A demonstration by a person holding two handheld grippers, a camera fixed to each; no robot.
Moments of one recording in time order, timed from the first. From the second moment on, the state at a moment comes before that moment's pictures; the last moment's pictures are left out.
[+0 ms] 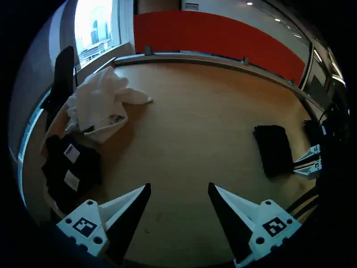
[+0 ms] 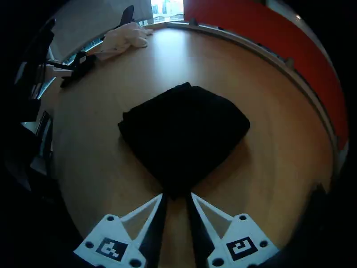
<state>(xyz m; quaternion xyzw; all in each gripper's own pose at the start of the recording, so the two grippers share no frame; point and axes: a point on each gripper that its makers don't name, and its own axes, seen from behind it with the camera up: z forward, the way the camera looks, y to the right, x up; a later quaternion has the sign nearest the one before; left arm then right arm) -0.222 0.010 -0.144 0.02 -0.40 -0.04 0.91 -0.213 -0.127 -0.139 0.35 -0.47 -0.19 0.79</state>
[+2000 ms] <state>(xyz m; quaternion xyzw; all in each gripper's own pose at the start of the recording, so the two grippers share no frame) -0.191 0.011 -0.119 -0.02 -0.35 -0.04 0.94 -0.018 -0.182 -0.022 0.34 -0.30 -0.21 0.87</state>
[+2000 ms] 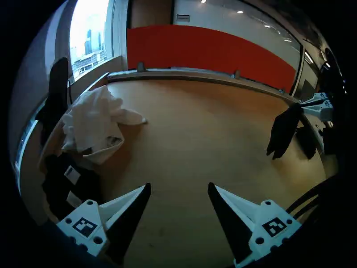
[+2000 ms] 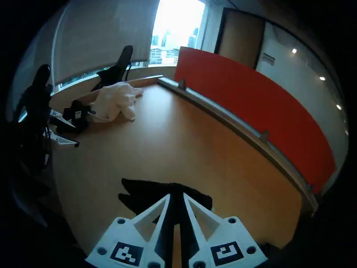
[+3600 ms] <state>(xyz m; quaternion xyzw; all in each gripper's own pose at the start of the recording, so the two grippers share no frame) -0.186 0.035 -0.104 -0.01 -0.36 -0.02 0.93 -0.007 0.080 0.049 0.20 -0.36 -0.17 0.90</state>
